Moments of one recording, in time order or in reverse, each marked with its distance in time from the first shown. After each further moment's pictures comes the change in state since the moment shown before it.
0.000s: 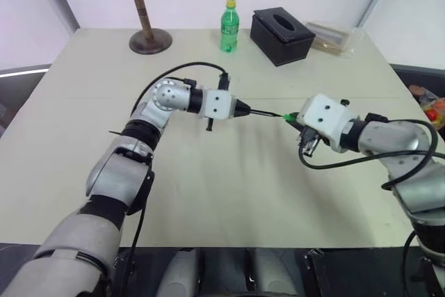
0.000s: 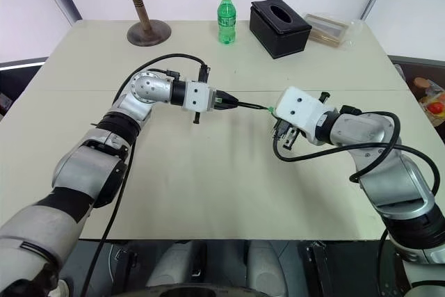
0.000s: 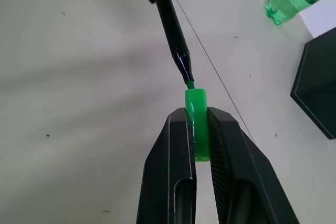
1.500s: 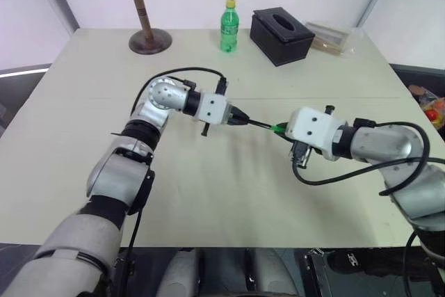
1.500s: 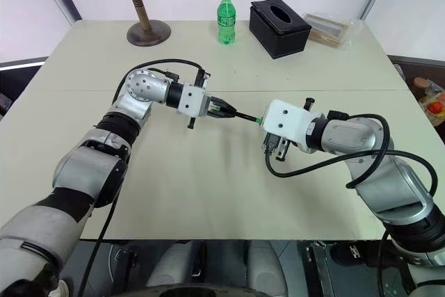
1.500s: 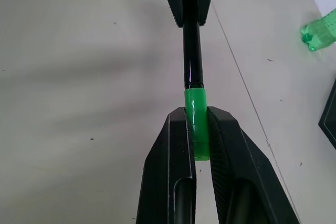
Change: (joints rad) left arm 0.002 -0.004 0.035 0.000 -0.081 -0.028 -0.228; right arm -0.005 -0.039 0.074 -0.060 0.015 -0.020 0.042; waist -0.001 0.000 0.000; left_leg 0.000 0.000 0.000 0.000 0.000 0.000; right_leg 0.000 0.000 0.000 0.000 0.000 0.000
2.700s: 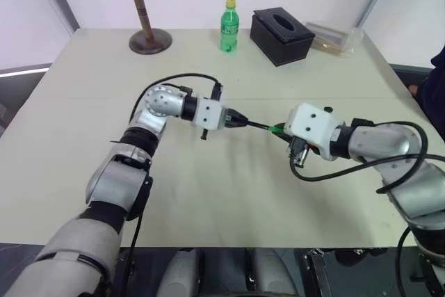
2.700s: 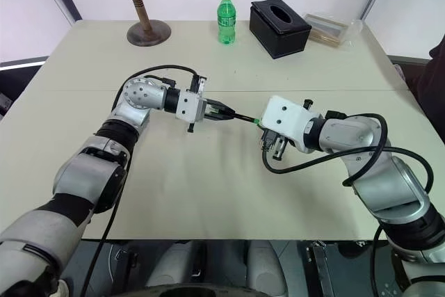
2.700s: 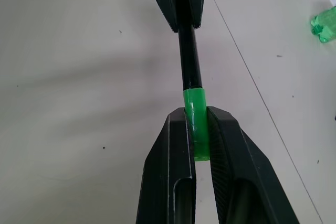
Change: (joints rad) left arm 0.058 -0.008 0.030 -0.027 -0.022 -0.047 0.029; right arm -0.037 0.041 -0.005 -0.021 0.044 0.108 -0.001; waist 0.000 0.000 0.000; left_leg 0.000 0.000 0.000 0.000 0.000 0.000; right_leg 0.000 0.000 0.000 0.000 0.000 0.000
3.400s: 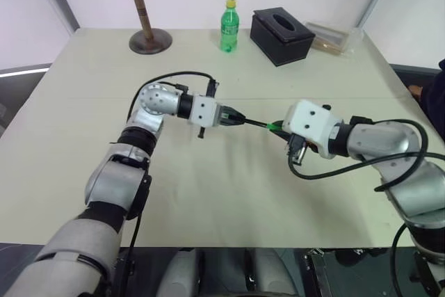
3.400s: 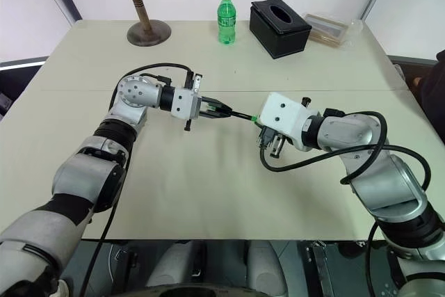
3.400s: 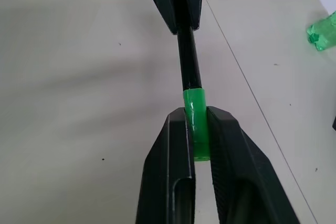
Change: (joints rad) left arm 0.000 -0.039 0.039 -0.022 -0.032 -0.031 -0.045; right arm -0.012 0.038 0.010 -0.010 0.003 0.001 0.001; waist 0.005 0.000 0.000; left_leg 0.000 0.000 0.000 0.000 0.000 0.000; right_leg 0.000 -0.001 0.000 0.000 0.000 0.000
